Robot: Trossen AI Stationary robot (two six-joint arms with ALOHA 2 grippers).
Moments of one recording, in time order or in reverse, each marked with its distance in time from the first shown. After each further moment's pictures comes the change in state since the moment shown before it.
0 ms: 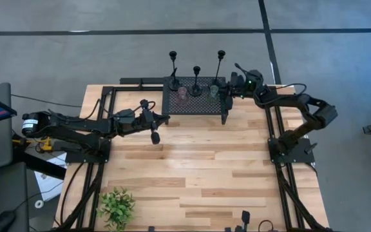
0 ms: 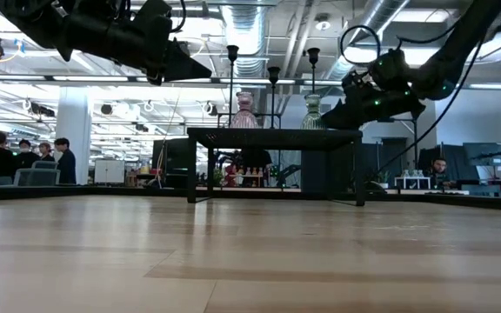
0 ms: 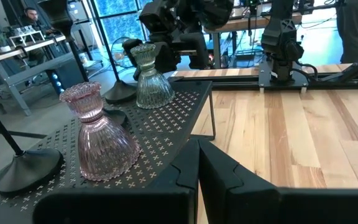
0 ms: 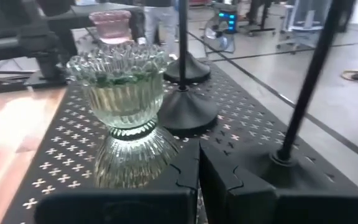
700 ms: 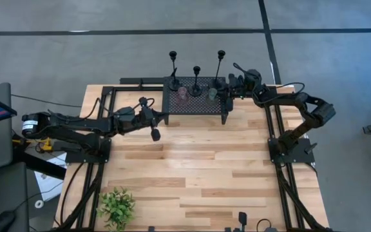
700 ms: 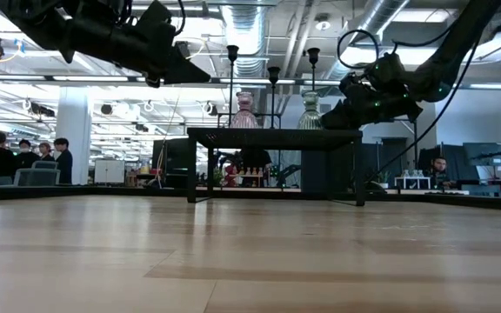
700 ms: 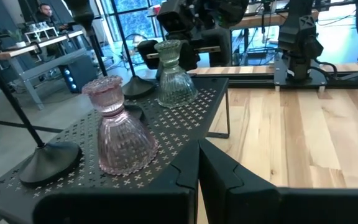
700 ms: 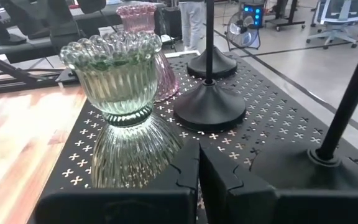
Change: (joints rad) left arm 0.042 0.000 0.000 -0.005 -0.004 -0.001; right arm -0.003 0.035 0.022 -0.023 -0.114 0.000
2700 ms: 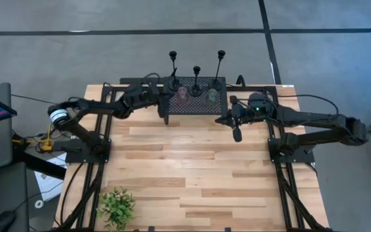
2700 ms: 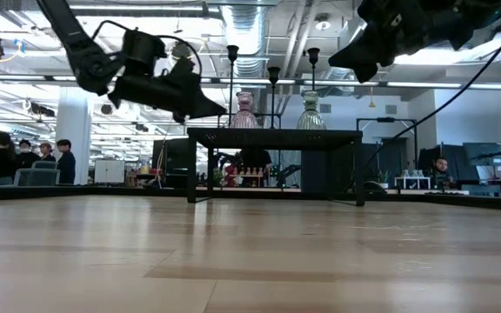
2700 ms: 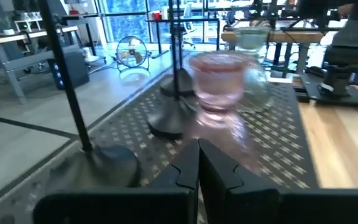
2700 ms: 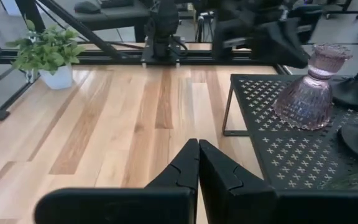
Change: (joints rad) left arm 0.458 0.406 0.112 0.330 0.499 -0.046; right arm 0.584 -0.558 0.000 -0.629 0.439 0.008
